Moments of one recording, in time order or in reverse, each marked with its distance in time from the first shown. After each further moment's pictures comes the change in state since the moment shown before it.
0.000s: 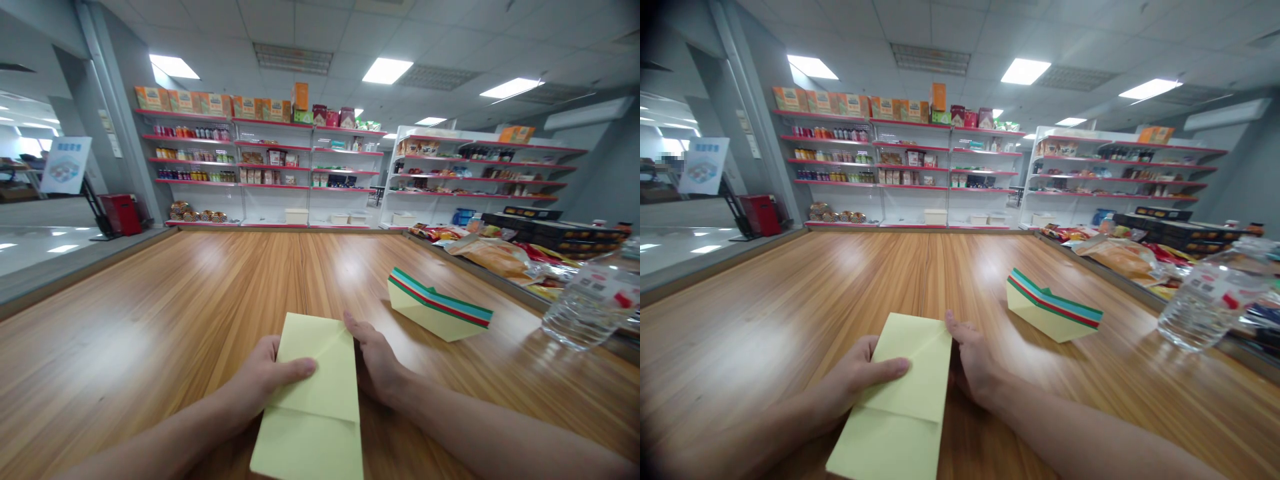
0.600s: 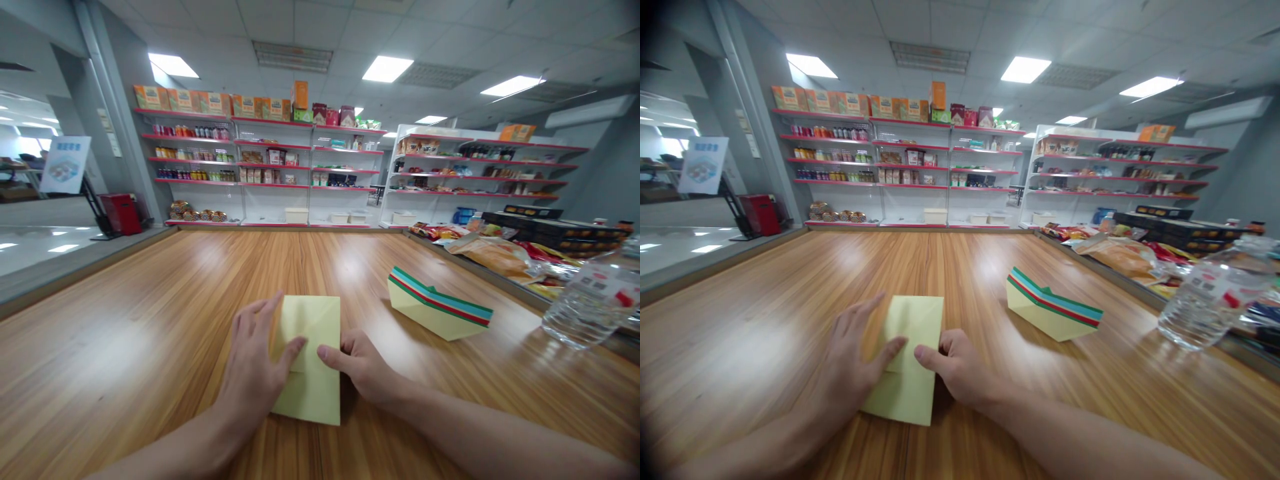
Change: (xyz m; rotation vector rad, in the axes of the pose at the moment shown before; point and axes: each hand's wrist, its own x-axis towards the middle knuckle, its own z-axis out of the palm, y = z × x) left_hand 0.005 -0.004 -0.004 0.979 0.767 0.650; right_hand -0.004 0.003 0.003 -0.395 -0.209 -0.166
